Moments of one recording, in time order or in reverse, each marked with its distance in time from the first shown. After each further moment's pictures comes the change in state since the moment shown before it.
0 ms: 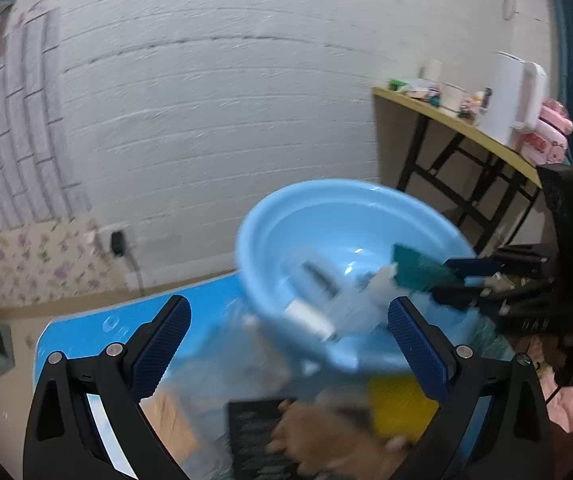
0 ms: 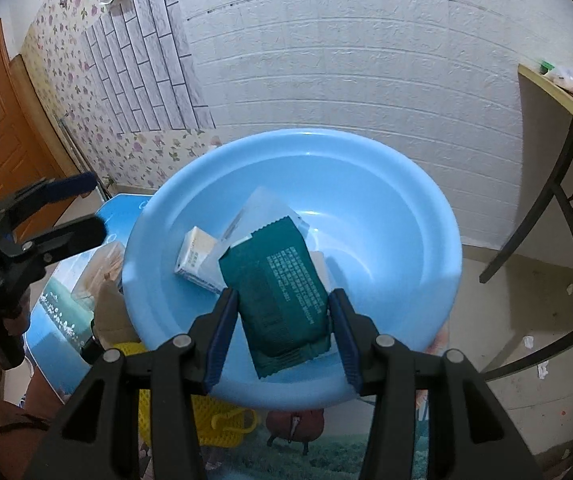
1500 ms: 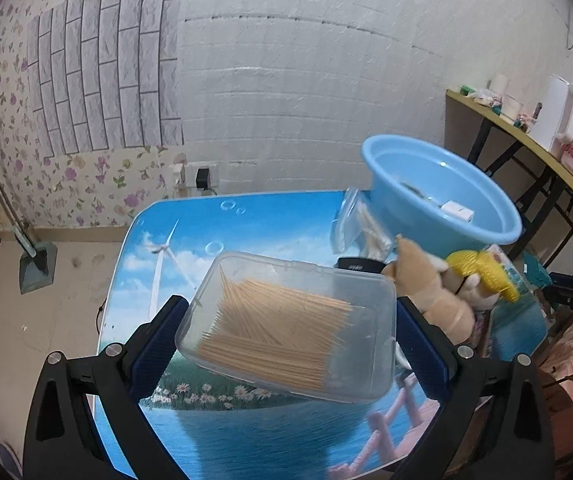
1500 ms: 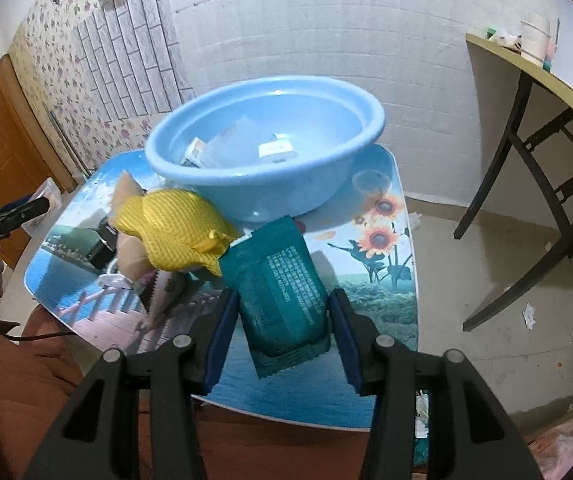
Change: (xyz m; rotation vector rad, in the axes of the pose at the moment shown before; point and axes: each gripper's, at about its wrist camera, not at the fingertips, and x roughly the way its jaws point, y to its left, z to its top) left arm -0.090 0.056 -0.105 -0.174 0.028 0.179; right arm -0.072 0.001 -0.106 0.043 0.005 -0.068
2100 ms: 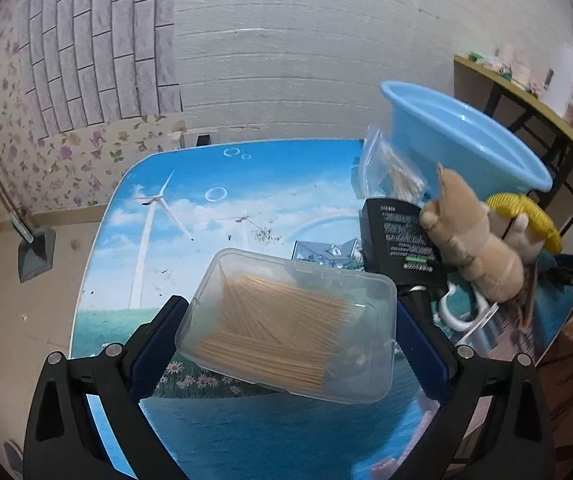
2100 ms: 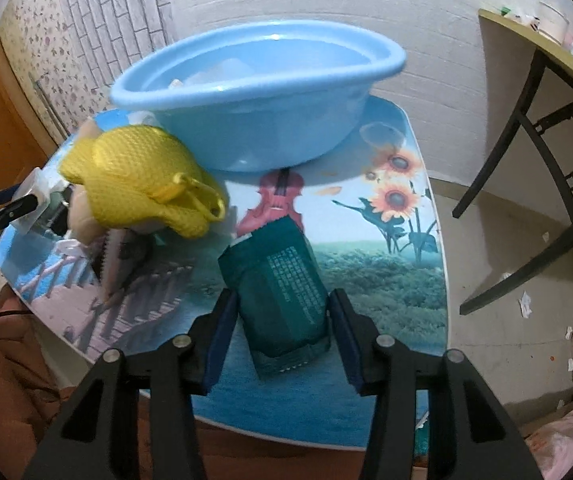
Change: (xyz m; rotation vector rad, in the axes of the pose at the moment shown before) left arm 0.042 0.013 -0.035 0.009 0.092 0.017; right arm 0.052 0.005 -0.016 -0.031 0.109 -0.045
